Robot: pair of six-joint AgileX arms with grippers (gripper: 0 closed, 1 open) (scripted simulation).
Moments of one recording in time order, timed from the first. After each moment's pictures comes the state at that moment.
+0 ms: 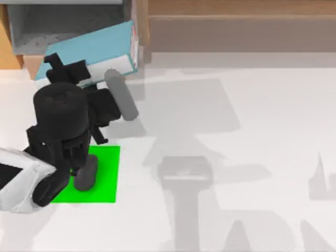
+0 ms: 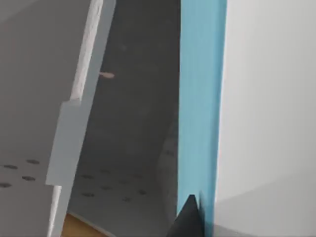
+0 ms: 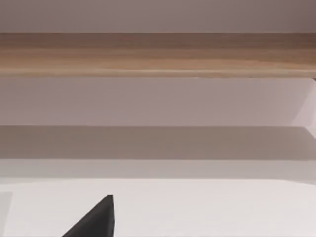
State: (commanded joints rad) left arm -0.51 1.66 0.54 0.90 -0.48 1.19; right arm 0.00 0.00 0.00 0.00 0.00 0.00
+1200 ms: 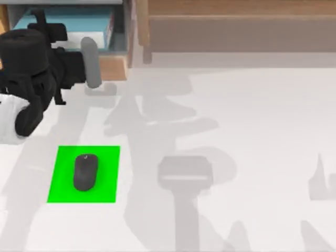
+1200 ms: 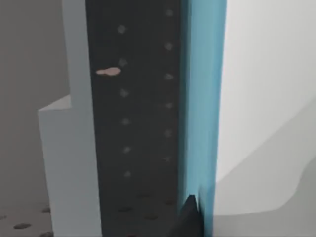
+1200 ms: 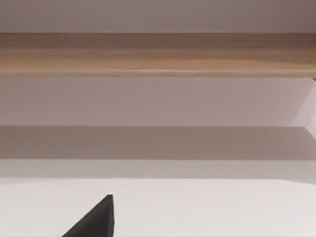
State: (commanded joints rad) left arm -0.22 1.85 0.84 0.75 -0.16 1.53; right arm 0.00 0.00 0.00 0.00 0.00 0.00
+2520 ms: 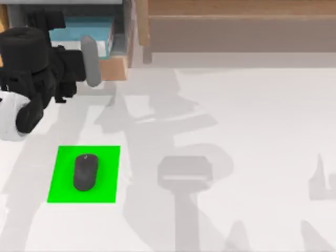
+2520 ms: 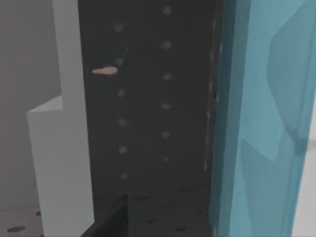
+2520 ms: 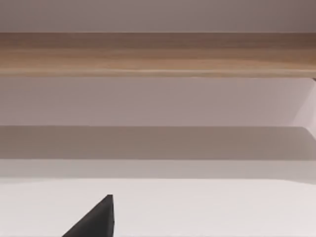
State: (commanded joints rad) left arm -0.21 1.87 0.86 0.75 -0.15 1.53; right arm 0.00 0.00 0.00 0.00 0.00 0.00
